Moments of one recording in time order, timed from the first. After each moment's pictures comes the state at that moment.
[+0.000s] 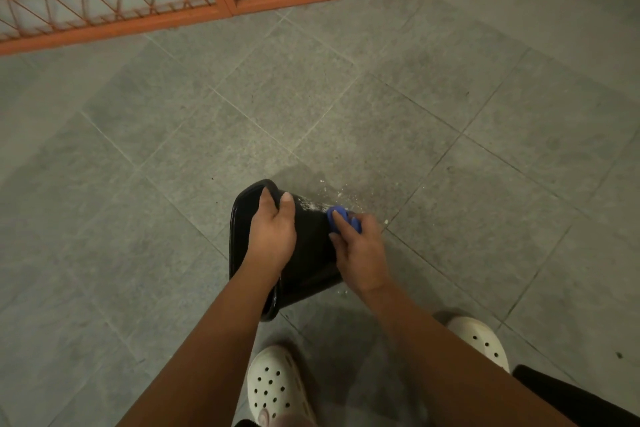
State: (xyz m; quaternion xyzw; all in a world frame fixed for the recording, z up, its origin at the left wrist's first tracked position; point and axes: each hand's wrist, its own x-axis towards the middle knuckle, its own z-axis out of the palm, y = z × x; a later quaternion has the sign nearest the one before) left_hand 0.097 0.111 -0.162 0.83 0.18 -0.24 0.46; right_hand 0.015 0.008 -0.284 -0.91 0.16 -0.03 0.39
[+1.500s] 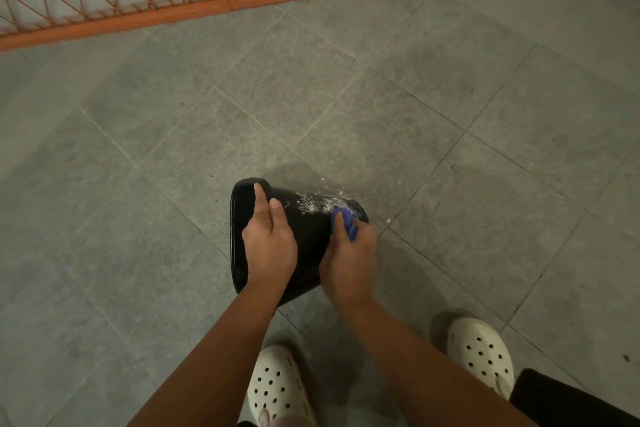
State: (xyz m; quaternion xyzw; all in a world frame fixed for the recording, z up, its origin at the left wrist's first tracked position) left_hand 0.082 0.118 -0.189 0.87 0.13 -0.10 0.46; right_hand 0.020 0.046 -0.274 -0.85 0.32 -0.03 0.41
